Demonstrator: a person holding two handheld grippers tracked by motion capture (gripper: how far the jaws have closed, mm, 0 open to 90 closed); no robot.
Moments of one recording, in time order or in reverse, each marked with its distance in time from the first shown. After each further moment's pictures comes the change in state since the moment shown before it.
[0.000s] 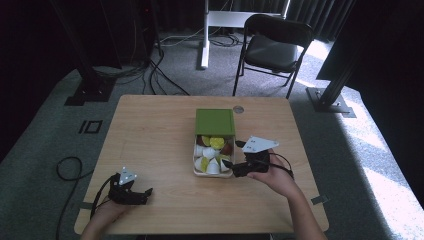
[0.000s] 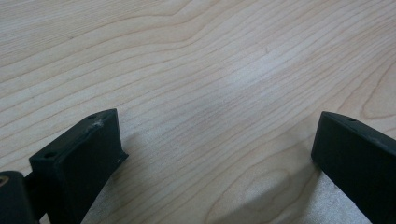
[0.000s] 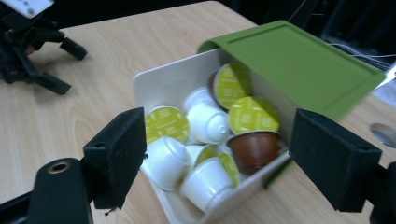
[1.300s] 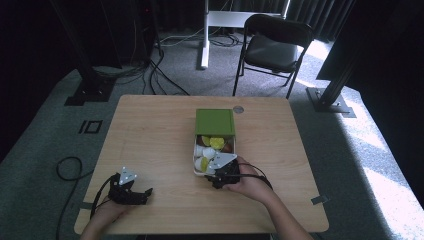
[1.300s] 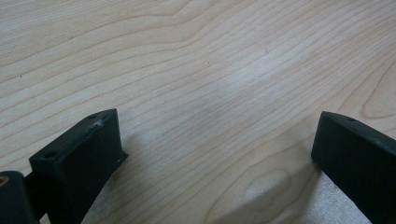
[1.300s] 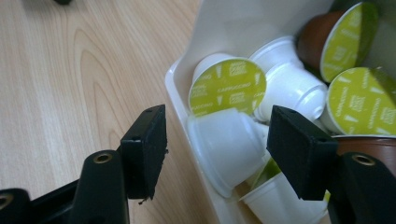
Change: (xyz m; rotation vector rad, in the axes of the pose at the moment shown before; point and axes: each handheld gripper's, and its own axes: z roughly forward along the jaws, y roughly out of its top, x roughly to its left) left arm 0.000 0.000 0.000 -0.002 0.001 0.000; right arm 0.048 -0.014 0.072 0.253 0.044 -0.193
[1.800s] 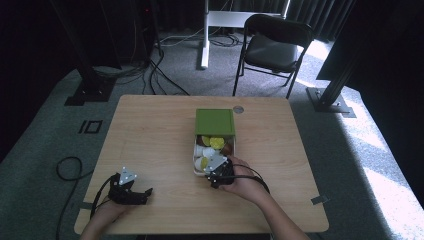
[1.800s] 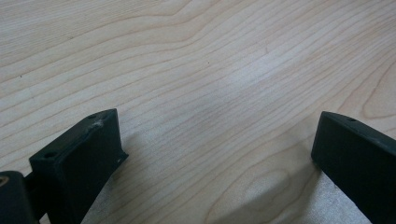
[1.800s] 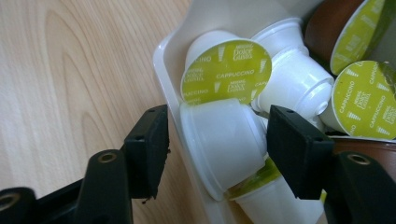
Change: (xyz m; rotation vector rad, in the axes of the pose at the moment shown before) left arm 0.000 0.000 0.000 0.000 0.000 0.000; right arm 0.006 0.005 0.014 0.112 -0.080 -0.094
